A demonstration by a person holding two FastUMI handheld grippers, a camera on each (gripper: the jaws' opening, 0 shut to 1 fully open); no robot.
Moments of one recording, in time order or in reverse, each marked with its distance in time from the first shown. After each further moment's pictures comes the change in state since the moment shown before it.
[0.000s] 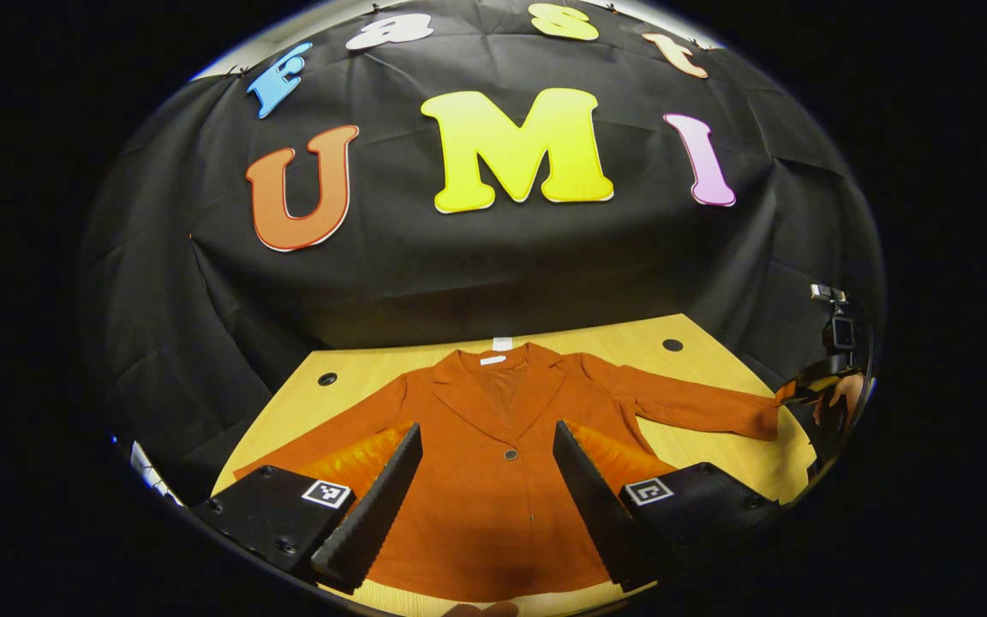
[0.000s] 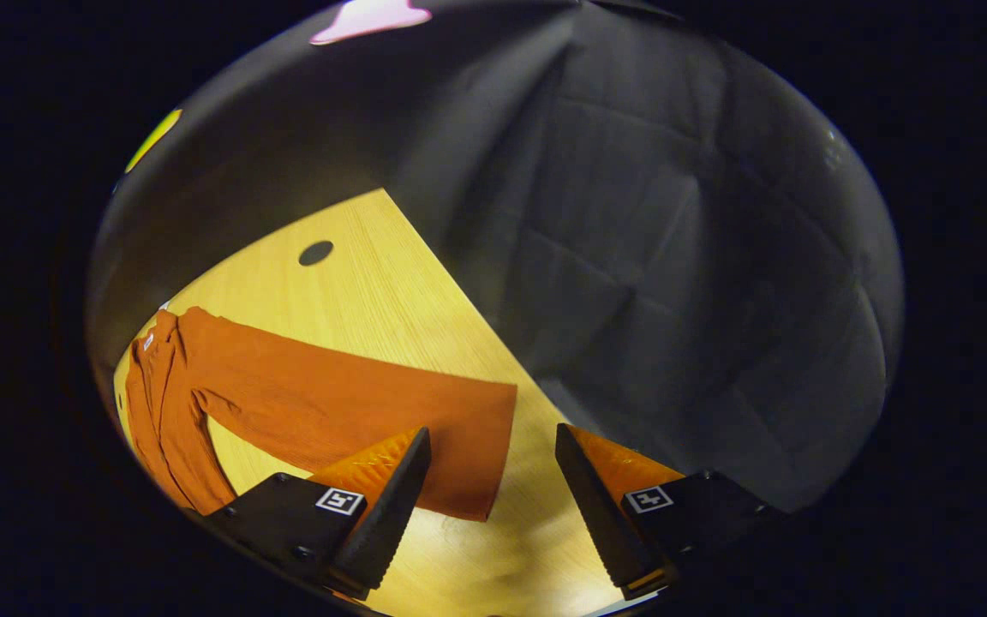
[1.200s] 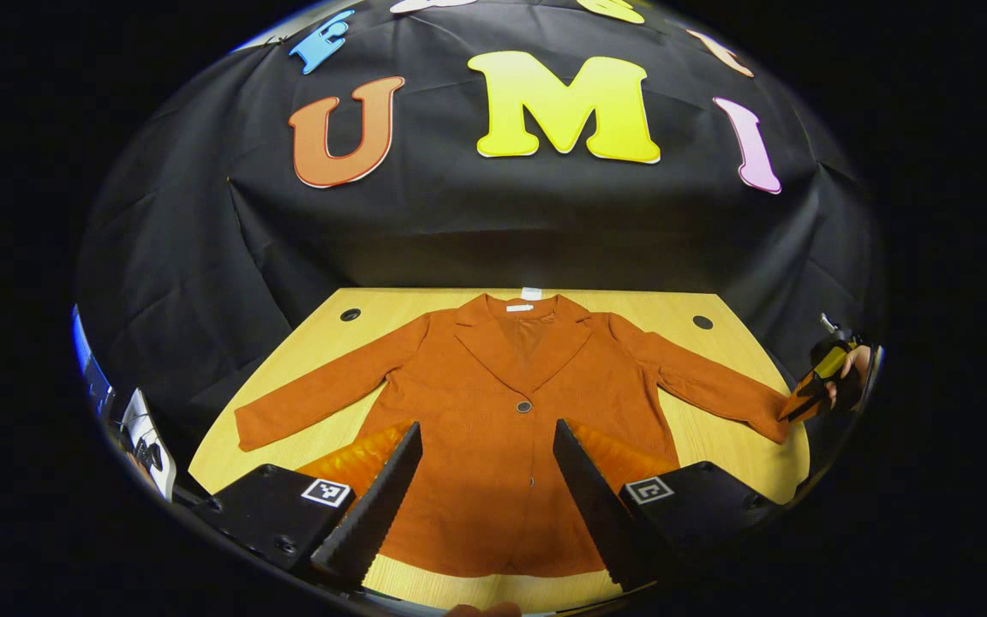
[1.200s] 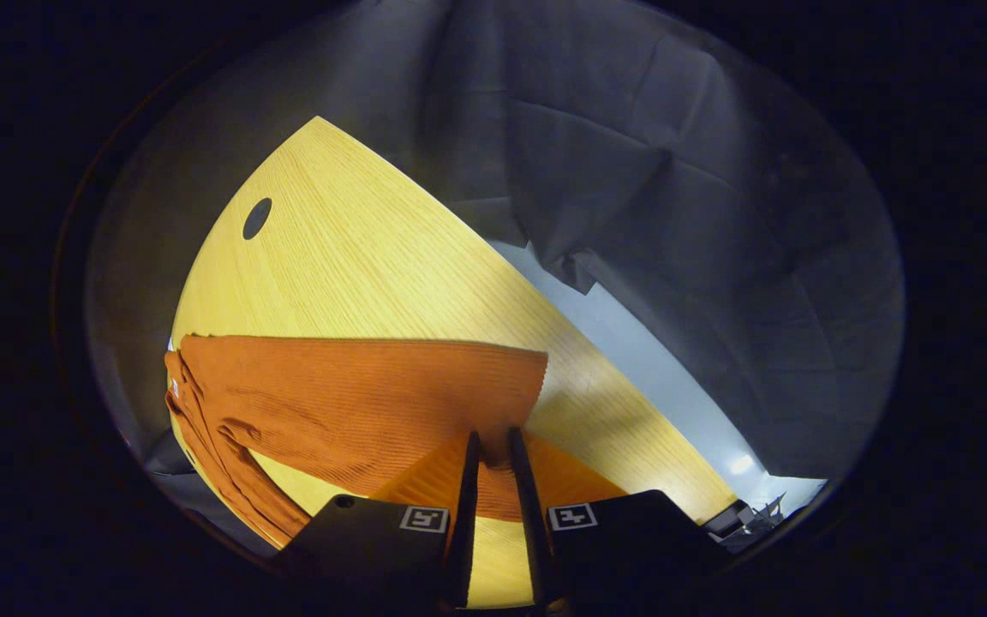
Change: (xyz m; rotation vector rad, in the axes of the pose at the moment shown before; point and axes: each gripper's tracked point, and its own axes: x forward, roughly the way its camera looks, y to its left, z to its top) left arm 0.004 0.005 -0.048 -0.116 0.133 0.117; right arm 0.029 0.020 -0.015 0.155 0.410 0.099
